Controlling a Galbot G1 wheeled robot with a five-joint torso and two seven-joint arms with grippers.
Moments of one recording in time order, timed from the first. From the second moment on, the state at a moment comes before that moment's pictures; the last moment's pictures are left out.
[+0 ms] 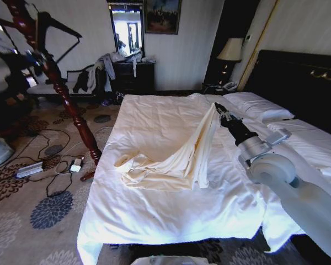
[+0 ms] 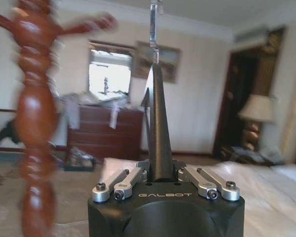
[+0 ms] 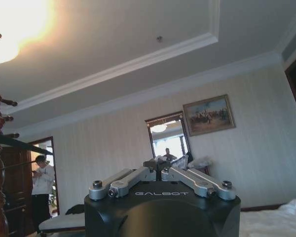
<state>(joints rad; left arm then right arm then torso) 0.19 -0.30 -0.16 -1.76 -1.57 0.58 -0.20 -0.97 0.57 0.43 2.17 1.21 0.05 0.22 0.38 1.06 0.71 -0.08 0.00</state>
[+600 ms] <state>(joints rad) 0.38 -0.39 0.02 -2.06 -1.65 0.57 0.17 -0.94 0.68 0.45 2.07 1.13 -0.04 0.30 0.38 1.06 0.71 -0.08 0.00</state>
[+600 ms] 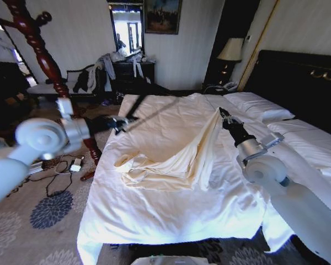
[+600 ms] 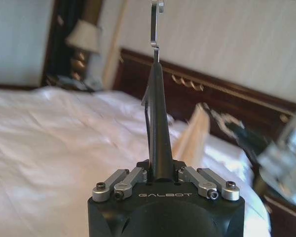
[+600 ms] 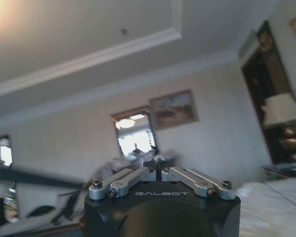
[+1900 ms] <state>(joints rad) 0.55 -0.60 0.10 -1.98 -1.34 0.63 0.30 -0.94 0.67 0.45 2.19 1.15 0.13 0.15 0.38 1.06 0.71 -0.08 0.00</state>
